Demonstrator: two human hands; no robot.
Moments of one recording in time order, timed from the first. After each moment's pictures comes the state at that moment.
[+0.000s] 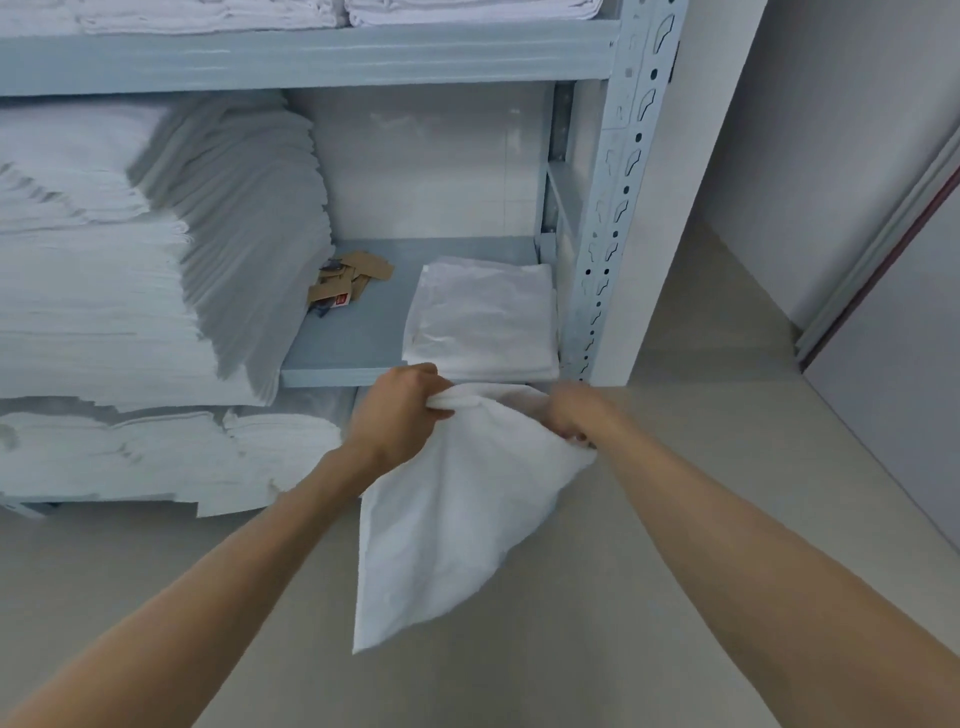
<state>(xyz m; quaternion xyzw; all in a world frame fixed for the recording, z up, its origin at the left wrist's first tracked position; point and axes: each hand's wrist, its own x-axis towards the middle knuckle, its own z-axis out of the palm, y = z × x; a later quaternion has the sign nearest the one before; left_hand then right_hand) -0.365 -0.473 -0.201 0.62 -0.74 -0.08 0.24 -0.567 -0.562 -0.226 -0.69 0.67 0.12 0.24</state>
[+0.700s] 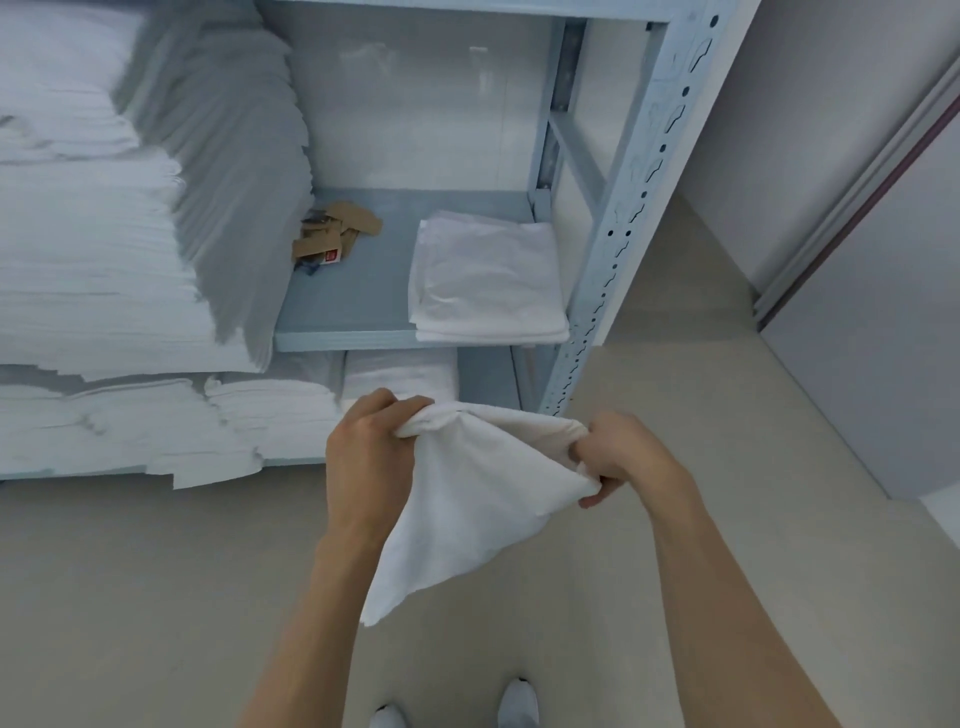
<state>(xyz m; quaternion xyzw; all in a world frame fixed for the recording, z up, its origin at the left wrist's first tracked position) -0.301 -0.390 -0.226 0.66 -0.61 -0.08 0.43 -0.532 -0.469 -0.228 -0.54 0.73 -0.01 0.42</state>
